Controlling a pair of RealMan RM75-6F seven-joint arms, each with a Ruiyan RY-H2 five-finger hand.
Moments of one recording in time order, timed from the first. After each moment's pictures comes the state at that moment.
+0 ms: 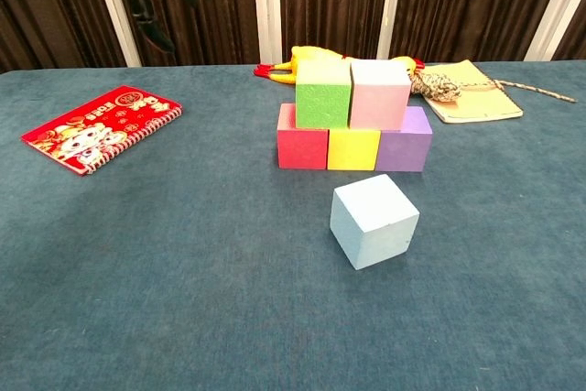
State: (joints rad) left arm -1.20 -1.13 -0.31 -1.79 0.13 0.87 0.83; right arm 0.19 -0.94 0.20 -1.85 -1.17 1.20 -0.11
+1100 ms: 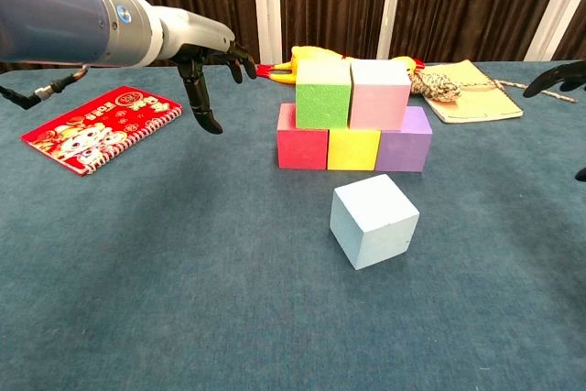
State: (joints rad) left arm -1.28 -1.42 -0.18 -1.67 0.18 0.98 0.78; right arm 0.58 -1.03 0.20 -1.98 -0.75 0.95 -0.44
